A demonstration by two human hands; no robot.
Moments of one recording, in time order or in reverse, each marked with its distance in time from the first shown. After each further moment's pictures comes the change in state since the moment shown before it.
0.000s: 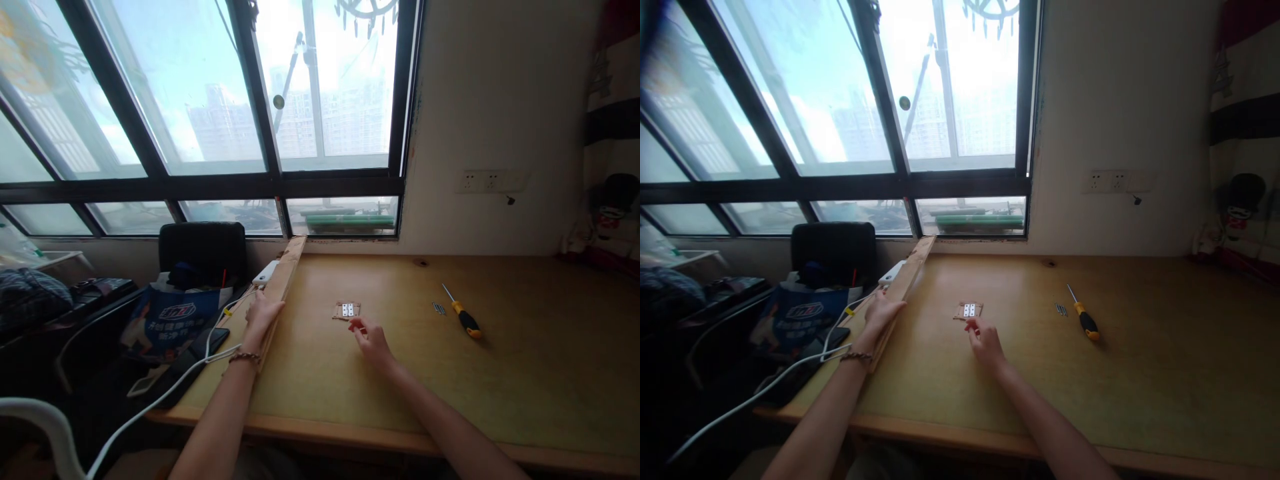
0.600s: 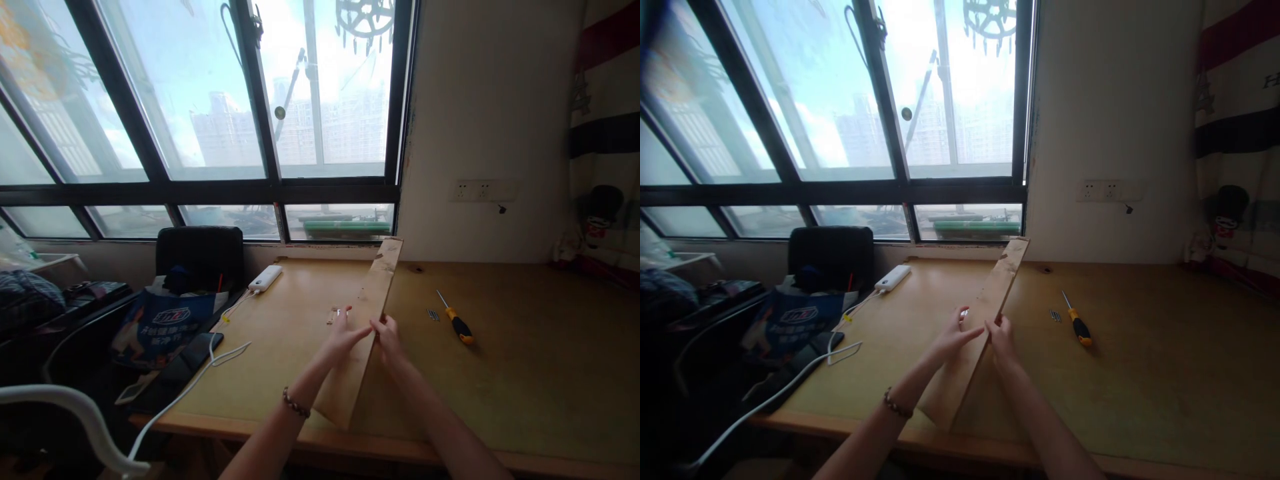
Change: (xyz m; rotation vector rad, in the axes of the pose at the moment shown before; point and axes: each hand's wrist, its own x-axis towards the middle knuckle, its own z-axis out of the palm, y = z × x) left_hand -0.173 0.123 0.033 -0.762 -0.581 0.358; right_hand 0.010 0.001 -0.034 0.641 0.327 0.429
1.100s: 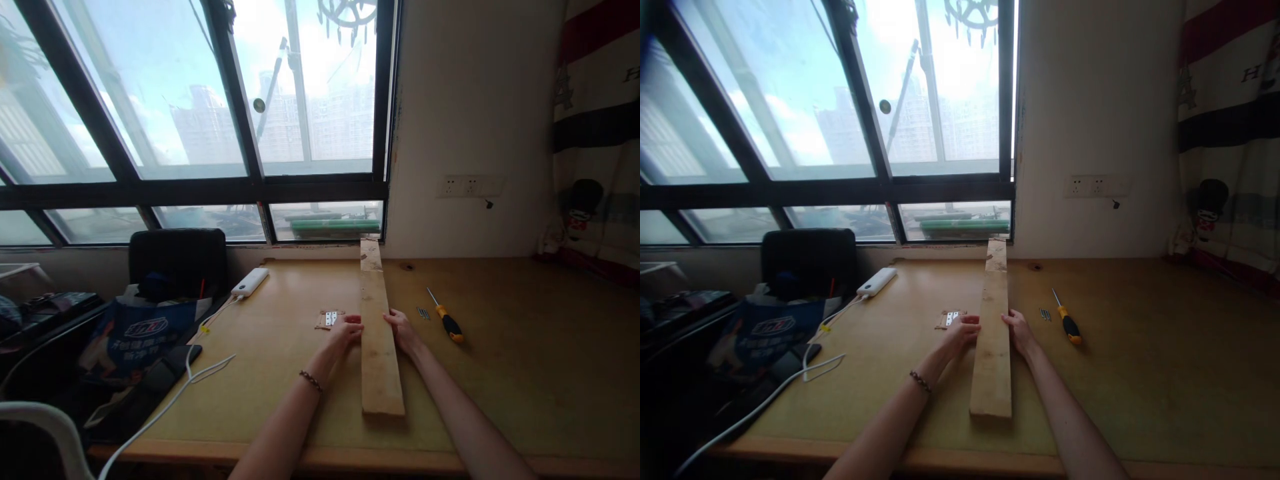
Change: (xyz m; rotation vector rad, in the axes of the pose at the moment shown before) left_hand 0.061 -0.056 0.051 -0.715 -0.279 -0.268; right_hand 0.055 -0.005 -0.079 0.098 -0.255 0.109
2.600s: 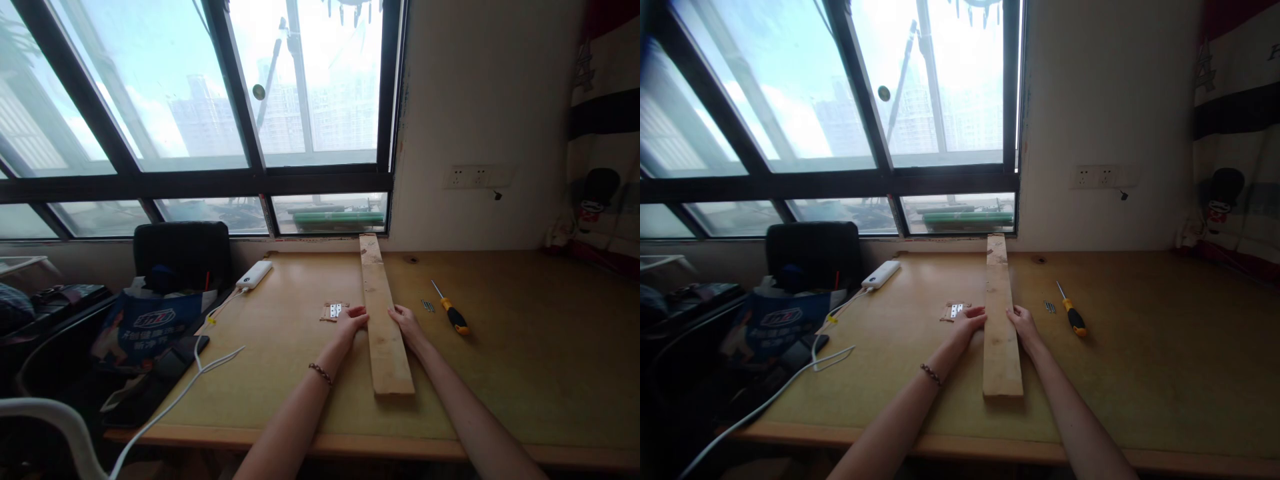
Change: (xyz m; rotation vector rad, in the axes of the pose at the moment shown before) left_hand 0.018 -0.024 -0.009 0.006 0.187 0.142; right_hand 0.002 0.018 -0.008 -0.093 0.088 -0.040
